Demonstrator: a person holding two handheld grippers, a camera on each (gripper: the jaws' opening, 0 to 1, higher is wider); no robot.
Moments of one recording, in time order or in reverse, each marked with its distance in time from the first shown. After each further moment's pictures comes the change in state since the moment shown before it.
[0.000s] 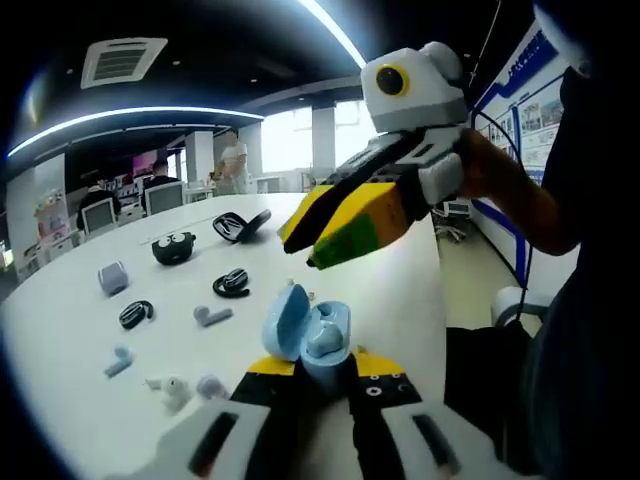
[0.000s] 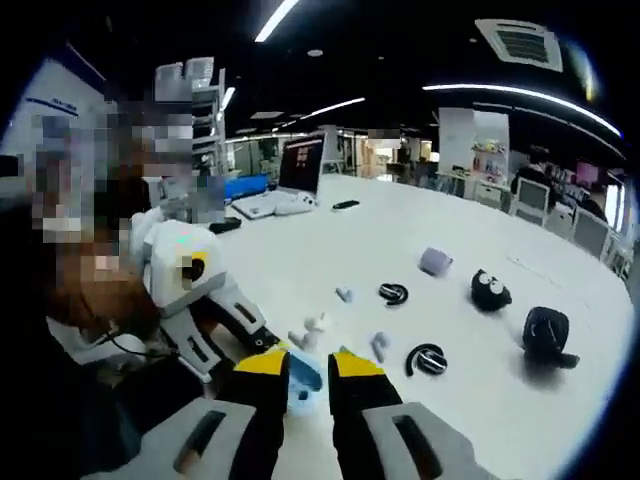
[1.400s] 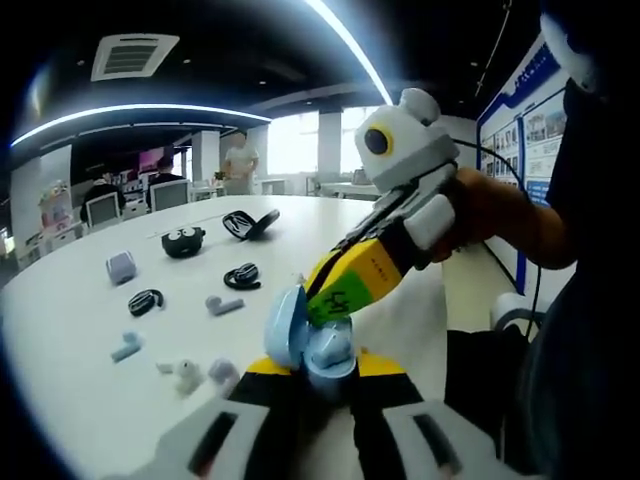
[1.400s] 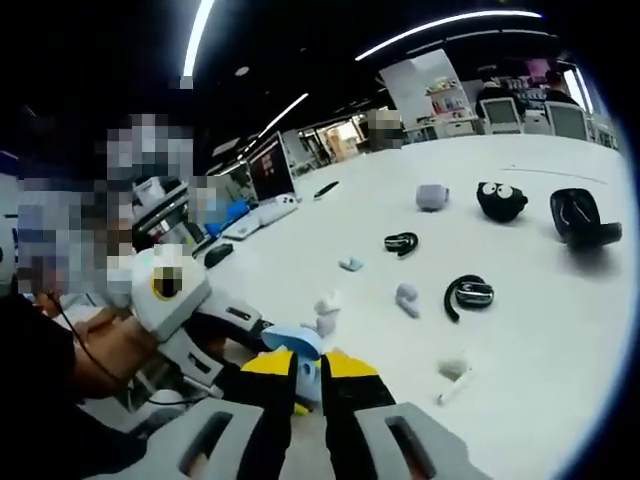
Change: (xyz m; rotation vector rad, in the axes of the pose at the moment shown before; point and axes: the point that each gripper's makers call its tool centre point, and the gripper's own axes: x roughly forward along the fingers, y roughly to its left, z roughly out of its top) left arm -0.011 0.006 -0.004 -0.040 -0.022 0.005; right arm 0.029 0.030 -0.025 0.307 0.019 0.107
